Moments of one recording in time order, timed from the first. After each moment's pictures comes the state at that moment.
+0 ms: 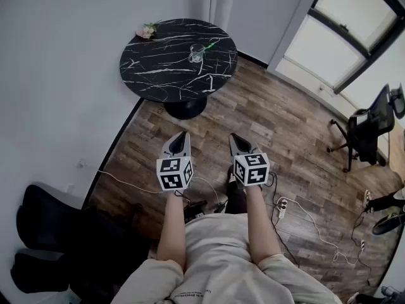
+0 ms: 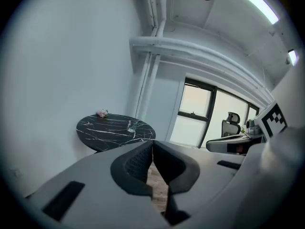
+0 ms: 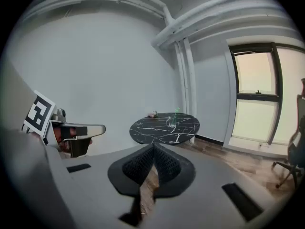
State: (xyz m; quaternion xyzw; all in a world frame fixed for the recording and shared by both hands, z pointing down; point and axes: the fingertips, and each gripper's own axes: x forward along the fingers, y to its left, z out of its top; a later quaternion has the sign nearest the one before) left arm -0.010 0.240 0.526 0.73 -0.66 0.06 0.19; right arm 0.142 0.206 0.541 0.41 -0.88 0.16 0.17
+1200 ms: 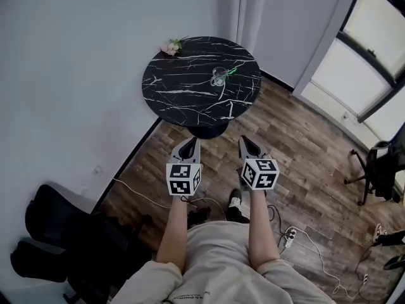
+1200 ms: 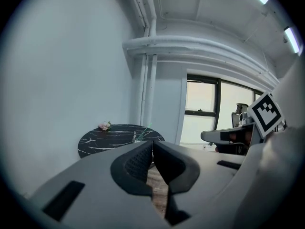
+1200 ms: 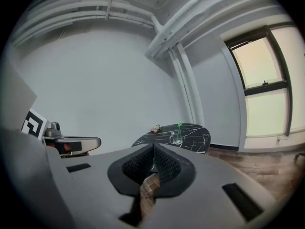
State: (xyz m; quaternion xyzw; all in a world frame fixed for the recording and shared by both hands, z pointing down) left arm -0.028 0.140 0.497 0.72 -0.68 0.09 0.13; right arm 0.114 0.079 0.513 0.39 -0.90 0.19 0.07
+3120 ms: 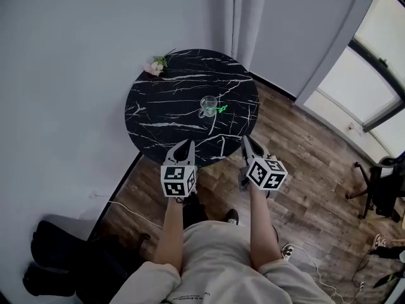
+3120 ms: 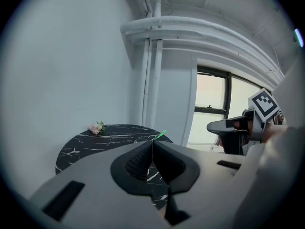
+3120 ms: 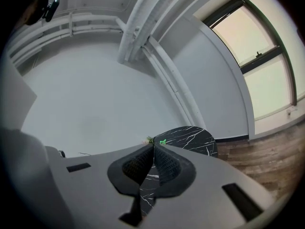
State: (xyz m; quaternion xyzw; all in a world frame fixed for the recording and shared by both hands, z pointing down) left arm -0.073 -0.120 0.522 0.71 -0.68 0.11 0.15; right arm 0.097 -0.192 0.523 0.39 -0.87 0.29 0.00
